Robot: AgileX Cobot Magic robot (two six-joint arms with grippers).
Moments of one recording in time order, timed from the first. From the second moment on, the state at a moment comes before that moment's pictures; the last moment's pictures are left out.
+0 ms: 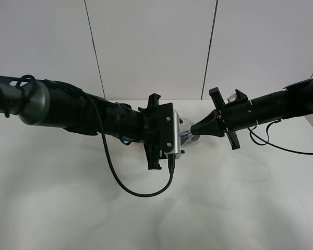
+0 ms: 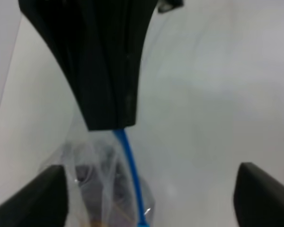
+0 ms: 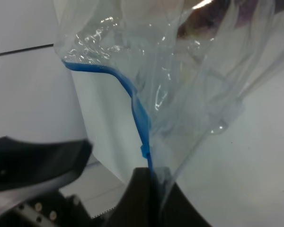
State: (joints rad) left arm -0.60 1.92 -1.11 -1.72 0.30 2.69; right arm -0.01 1.93 -1.09 1.28 1.07 -0.62
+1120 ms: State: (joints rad) left arm -0.60 1.98 -1.14 -1.73 0.21 2.69; right arm -0.01 1.93 -1.09 1.28 1.06 -0.62
